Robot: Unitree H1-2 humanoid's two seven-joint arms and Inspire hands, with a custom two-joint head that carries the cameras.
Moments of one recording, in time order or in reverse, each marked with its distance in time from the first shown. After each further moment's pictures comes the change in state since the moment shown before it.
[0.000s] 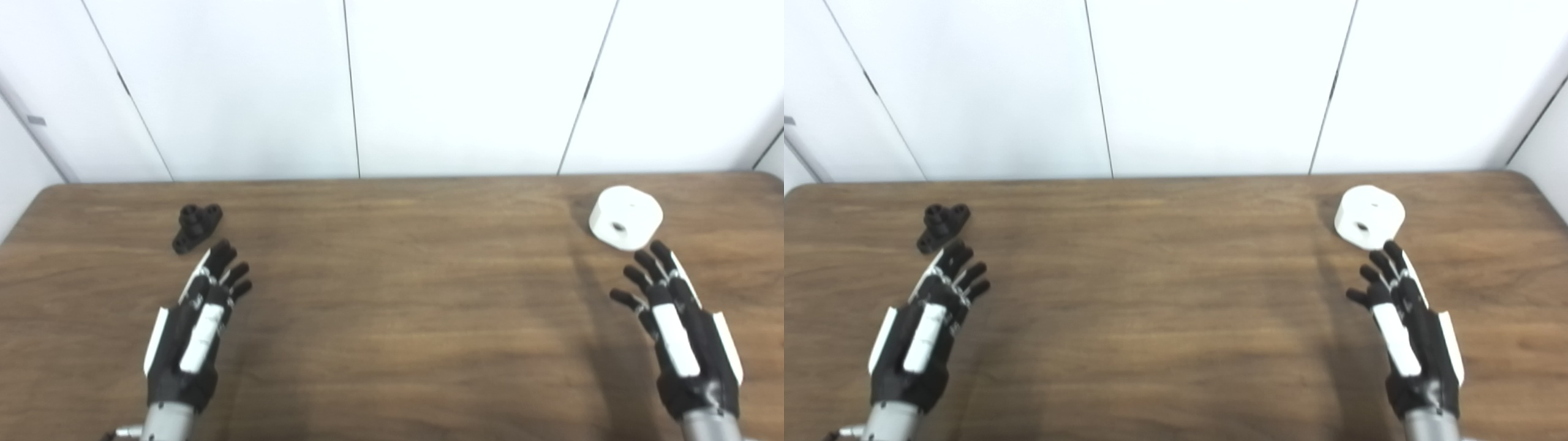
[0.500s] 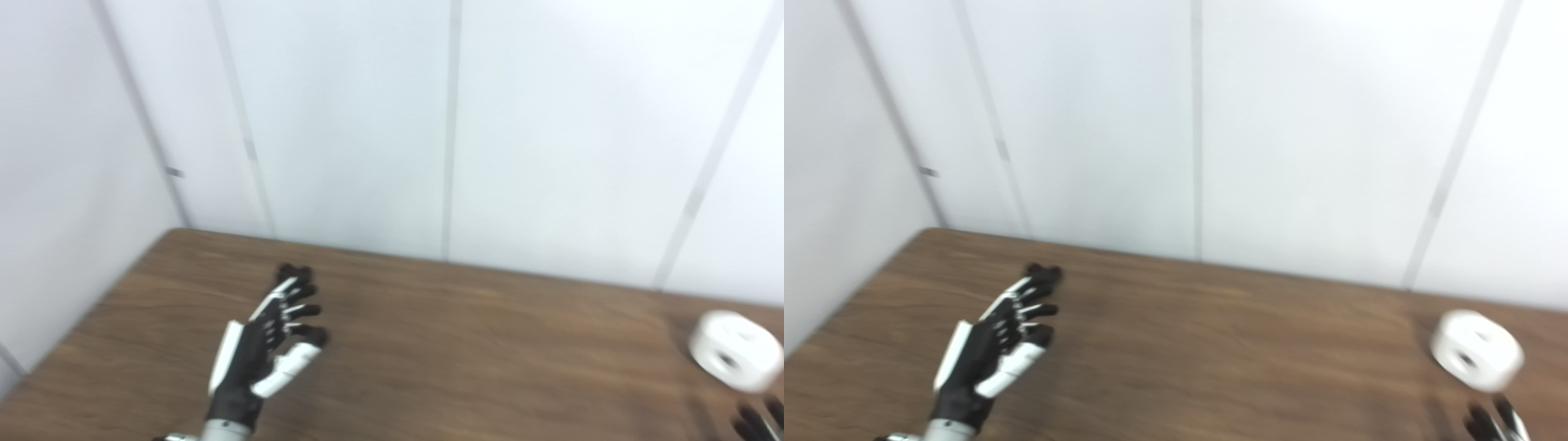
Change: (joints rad) left arm -0.073 0.031 0.007 -0.129 0.466 -0.021 0.141; right arm -0.002 -0.003 -0.012 0.127 0.007 -0.147 0.010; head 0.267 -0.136
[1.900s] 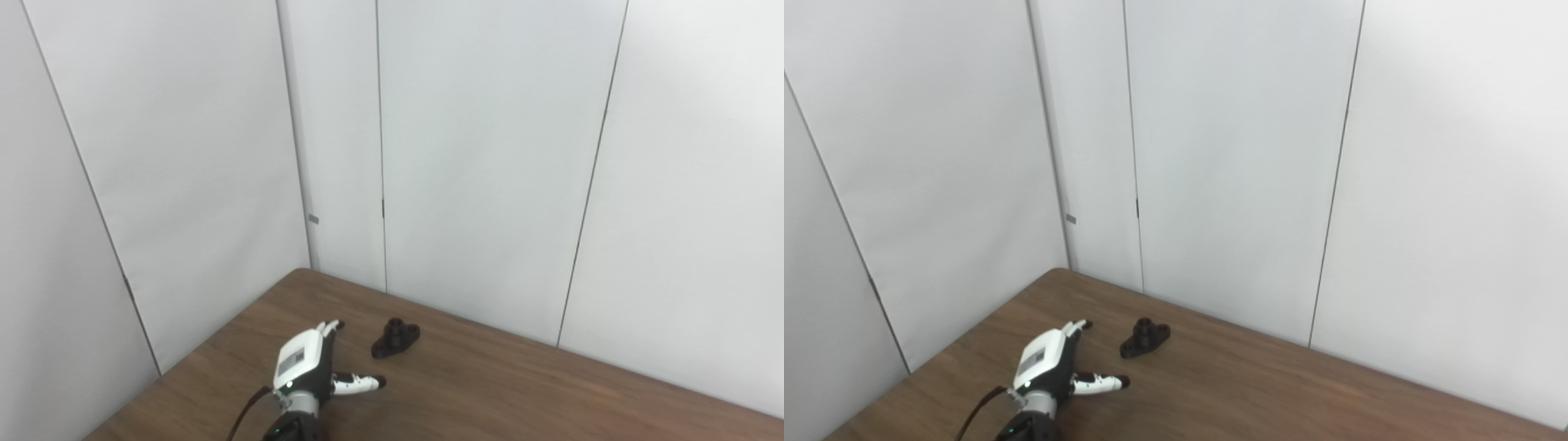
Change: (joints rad) left arm -0.284 0.114 0.069 0.498 0.609 0.401 -0.033; right arm -0.042 -0.080 -0.050 0.141 0.167 -0.062 0.054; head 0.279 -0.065
